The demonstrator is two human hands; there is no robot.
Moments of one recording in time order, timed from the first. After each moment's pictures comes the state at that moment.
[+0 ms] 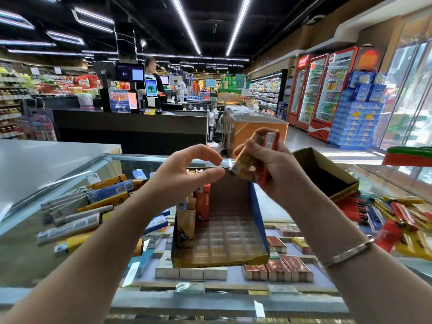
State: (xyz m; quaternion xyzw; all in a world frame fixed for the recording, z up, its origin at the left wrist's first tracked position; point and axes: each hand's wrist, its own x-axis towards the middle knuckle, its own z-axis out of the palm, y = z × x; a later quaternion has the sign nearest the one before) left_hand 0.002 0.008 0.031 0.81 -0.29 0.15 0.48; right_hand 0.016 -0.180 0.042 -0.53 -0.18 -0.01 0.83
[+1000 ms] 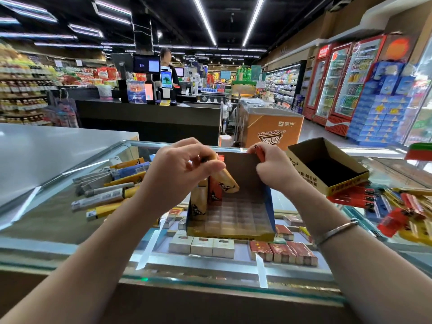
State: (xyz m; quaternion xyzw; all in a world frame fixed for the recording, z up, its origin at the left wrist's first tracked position) left_hand -0.040 0.018 0.019 0.80 -0.32 0.37 0.36; right_hand 0.033 -0.182 0.014 -0.90 -0.16 -0.18 0.37
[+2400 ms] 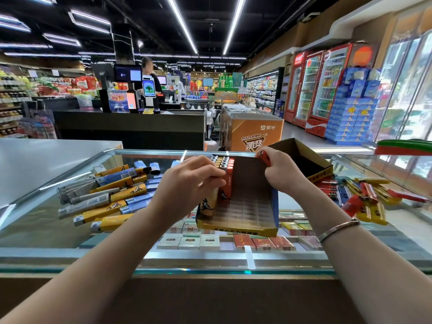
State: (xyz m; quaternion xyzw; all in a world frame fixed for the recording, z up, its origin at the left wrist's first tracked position) left_hand -0.041 -0.014 0.001 0.80 -0.39 0.42 0.19; right_hand 0.010 -0.239 0.011 -0.92 -0.13 -0.24 0.28
